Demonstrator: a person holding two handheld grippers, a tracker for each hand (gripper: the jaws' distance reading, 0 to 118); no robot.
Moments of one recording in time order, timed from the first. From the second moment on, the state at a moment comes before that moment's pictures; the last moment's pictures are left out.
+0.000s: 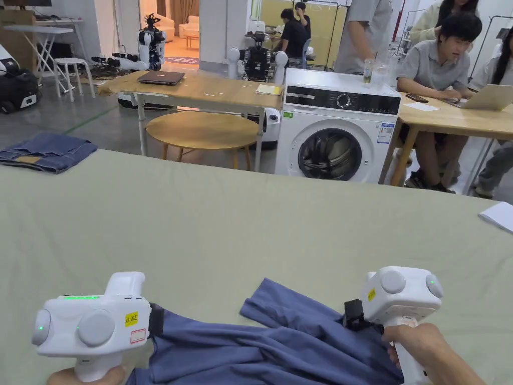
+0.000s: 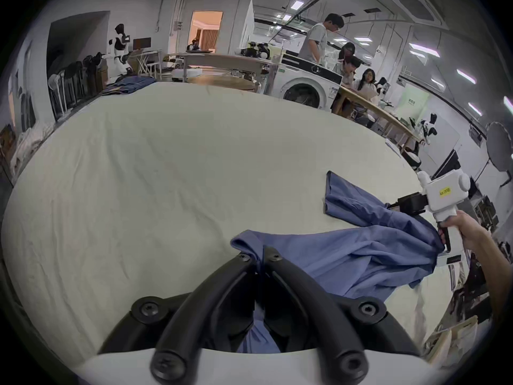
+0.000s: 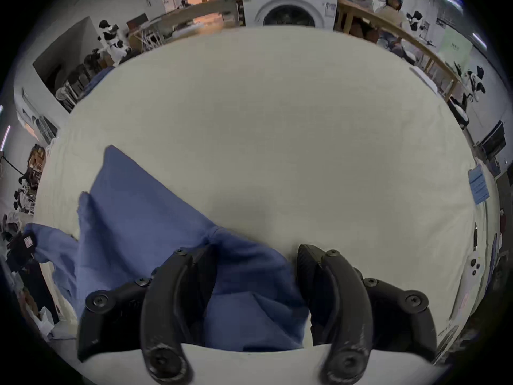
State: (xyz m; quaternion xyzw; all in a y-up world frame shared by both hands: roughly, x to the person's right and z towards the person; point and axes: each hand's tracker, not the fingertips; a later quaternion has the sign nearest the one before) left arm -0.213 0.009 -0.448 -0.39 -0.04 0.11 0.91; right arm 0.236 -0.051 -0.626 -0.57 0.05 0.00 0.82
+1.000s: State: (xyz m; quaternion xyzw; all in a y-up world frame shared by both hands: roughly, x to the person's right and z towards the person) left arm -0.289 0.196 -0.450 -0.24 0.01 0.09 0.97; right arm 0.321 0.206 -0.494 -0.20 -0.03 -0.03 0.98
